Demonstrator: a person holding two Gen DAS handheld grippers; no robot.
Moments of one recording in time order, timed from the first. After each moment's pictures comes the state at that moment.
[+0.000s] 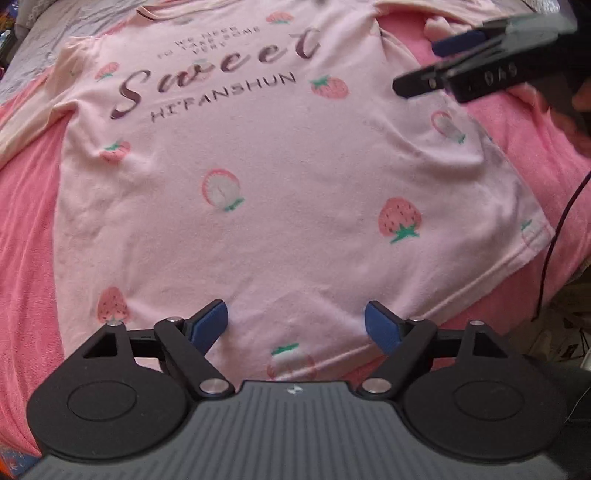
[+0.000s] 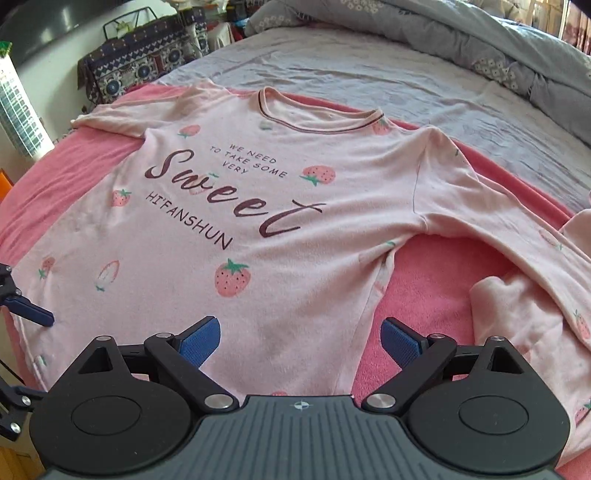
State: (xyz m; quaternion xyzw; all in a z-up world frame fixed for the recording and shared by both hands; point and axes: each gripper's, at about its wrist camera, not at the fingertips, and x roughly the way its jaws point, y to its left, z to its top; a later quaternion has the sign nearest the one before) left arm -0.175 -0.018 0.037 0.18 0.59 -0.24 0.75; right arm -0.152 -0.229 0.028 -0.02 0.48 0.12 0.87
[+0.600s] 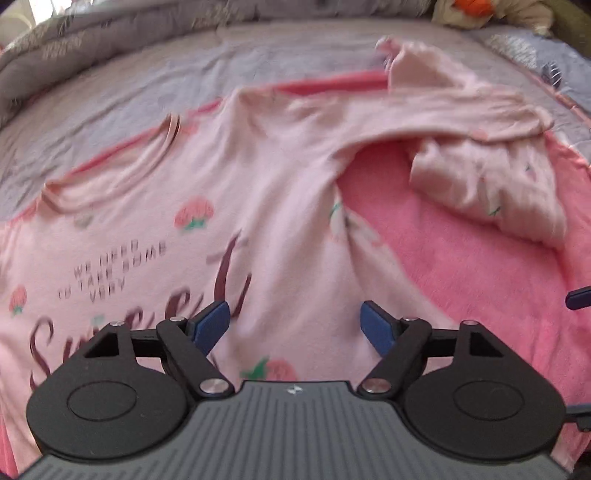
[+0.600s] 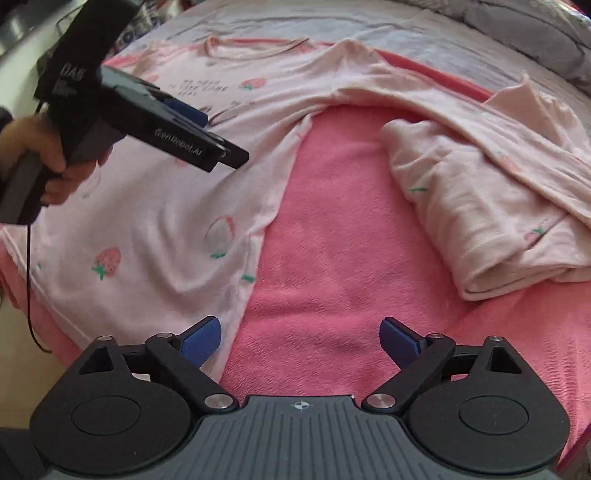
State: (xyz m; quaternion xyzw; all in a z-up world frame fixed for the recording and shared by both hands) left arm -0.081 -0.170 0.012 0.20 0.42 -0.35 0.81; right arm -0.248 -0.295 0.036 0.03 0.54 0.03 0.84
